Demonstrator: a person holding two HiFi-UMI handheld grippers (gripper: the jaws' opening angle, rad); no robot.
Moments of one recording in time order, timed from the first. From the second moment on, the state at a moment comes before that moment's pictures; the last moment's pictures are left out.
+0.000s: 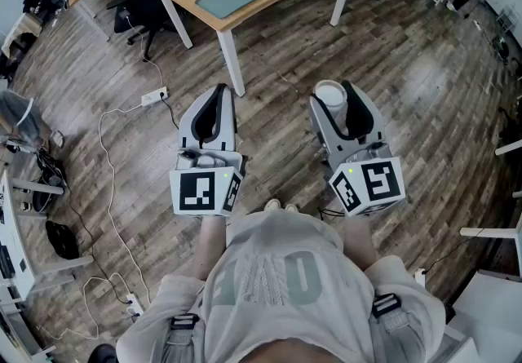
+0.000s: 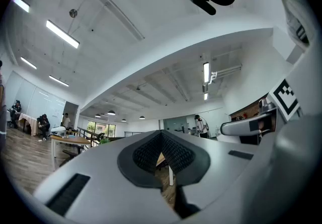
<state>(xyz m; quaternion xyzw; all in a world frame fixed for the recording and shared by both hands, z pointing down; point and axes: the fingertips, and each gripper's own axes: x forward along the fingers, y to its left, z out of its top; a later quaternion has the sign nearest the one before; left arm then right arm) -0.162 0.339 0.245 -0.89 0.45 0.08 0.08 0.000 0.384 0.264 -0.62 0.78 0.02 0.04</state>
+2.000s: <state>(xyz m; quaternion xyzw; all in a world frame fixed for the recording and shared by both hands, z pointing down) -0.069 0.003 0.266 -0.88 0.47 0.07 0.07 0.107 0.075 0.288 -0.62 0.78 0.00 0.04</state>
